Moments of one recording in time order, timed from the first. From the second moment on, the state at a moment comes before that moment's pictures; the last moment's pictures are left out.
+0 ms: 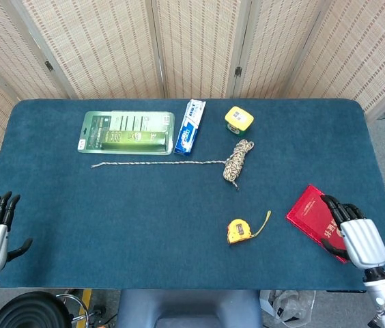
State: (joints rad) left arm -0.11 -1.17 -0.10 -1.69 1.41 1.51 0.27; right arm 0.14 -1.11 0.03 -1.65 -1.61 1.40 -0.02
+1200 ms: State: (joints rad) left arm -0.09 -1.15 -0.09 -1.69 1.39 1.52 0.24; right arm 0.57 -1.45 0.04 -1.48 -1.52 0.84 -0.22
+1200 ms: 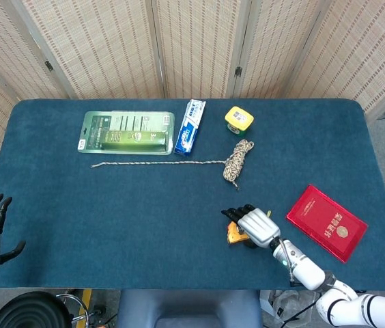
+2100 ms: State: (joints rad) left arm -0.09 -1.15 -0.10 -1.69 1.38 1.51 0.24; right arm 0.60 -1.50 0.01 -1.41 -1.48 0.86 -0.27
